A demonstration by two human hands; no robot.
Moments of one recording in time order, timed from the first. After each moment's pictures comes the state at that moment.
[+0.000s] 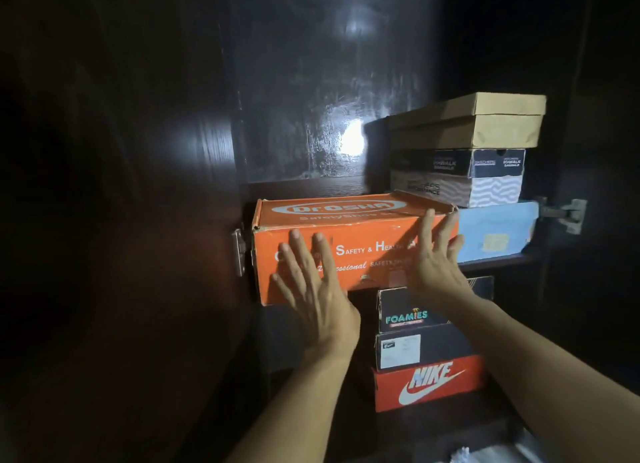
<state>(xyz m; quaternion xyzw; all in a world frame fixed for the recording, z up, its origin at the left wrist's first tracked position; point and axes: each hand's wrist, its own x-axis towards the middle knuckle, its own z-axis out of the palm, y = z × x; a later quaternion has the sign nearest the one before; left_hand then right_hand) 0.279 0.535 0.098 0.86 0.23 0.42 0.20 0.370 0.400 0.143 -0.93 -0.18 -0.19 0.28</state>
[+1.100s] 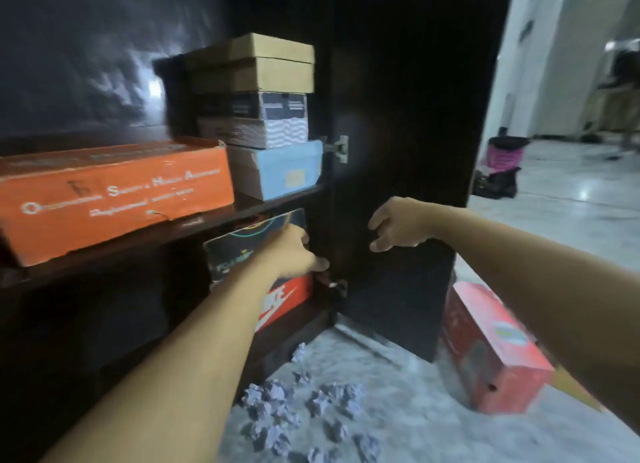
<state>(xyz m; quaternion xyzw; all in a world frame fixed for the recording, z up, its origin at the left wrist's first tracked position) 0.288 0.377 0.130 0.96 -0.07 0.00 0.27 0.293 0.162 0.166 -0.99 -0.07 0.02 0.12</state>
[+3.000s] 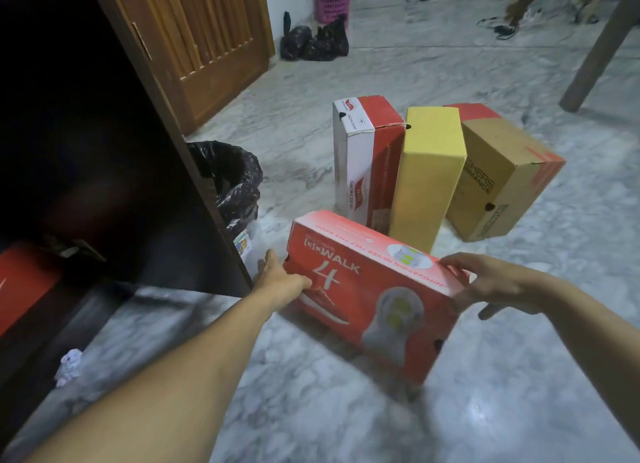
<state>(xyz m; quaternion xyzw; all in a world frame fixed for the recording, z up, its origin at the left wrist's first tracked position) 0.359 0.006 -0.190 0.90 -0.08 -0.27 0.34 0.149 -0.252 -0.163 -0.80 0.35 0.17 0.46</state>
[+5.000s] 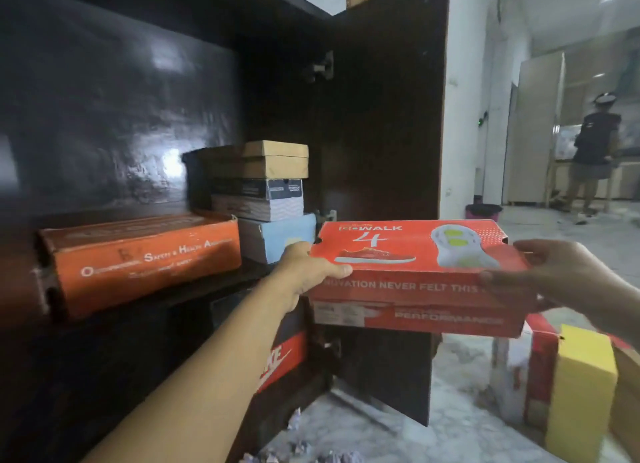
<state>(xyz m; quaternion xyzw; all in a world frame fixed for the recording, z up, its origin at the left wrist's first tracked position) 0.204 0.347 0.208 0.81 -0.11 0.01 0.57 0.085 0.058 0.214 -0.82 0.11 -0.22 0.51</state>
